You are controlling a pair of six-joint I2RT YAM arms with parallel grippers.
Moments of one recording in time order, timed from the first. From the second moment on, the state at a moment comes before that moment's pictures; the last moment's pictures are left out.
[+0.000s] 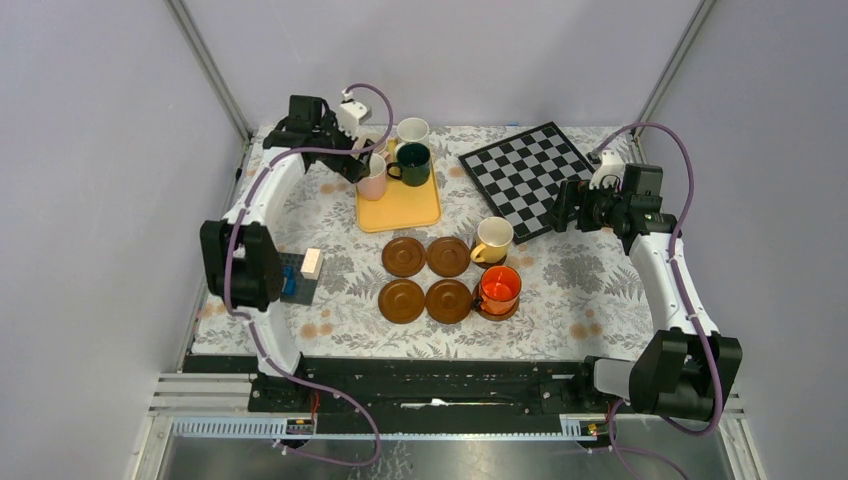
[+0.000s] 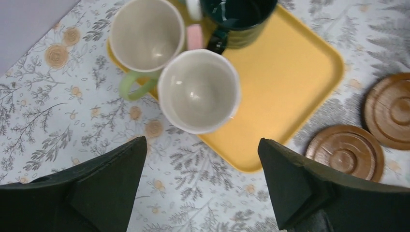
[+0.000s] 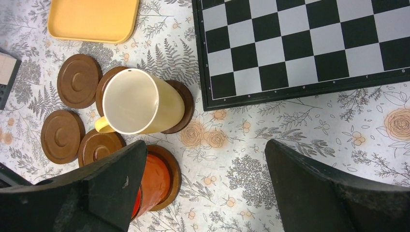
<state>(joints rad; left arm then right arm) -0.13 1.83 1.68 -0.60 0.42 0.47 -0.12 1.25 1.00 -0.48 -0.55 -0.06</state>
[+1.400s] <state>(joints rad) -0.39 2.22 2.05 -0.63 0.06 0.69 -0.12 1.28 0.97 -0.46 -0.57 -0.06</state>
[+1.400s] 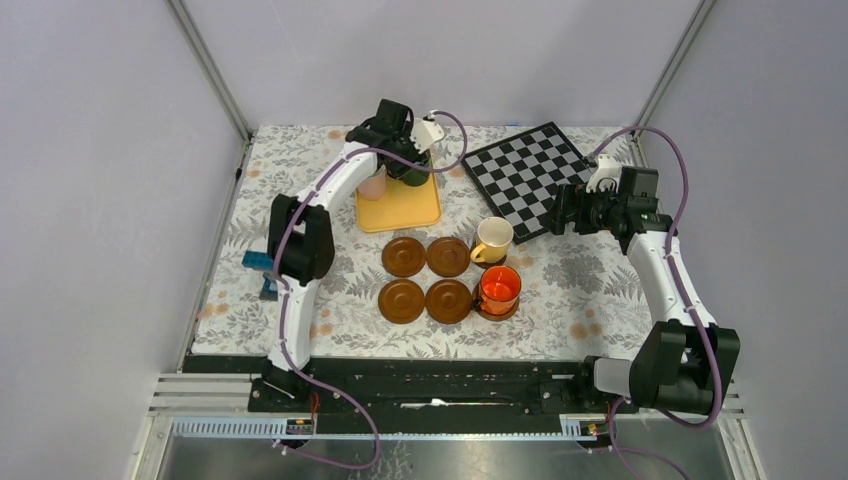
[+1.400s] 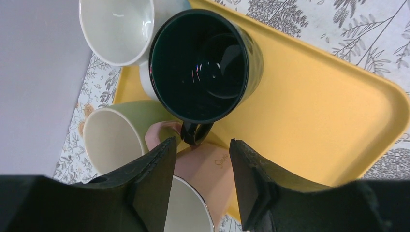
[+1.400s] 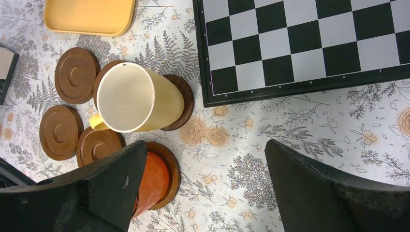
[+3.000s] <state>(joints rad) -0.28 2.17 2.19 -0.72 0.13 0.67 -0.12 1.28 0.97 -0.45 -0.57 -0.06</state>
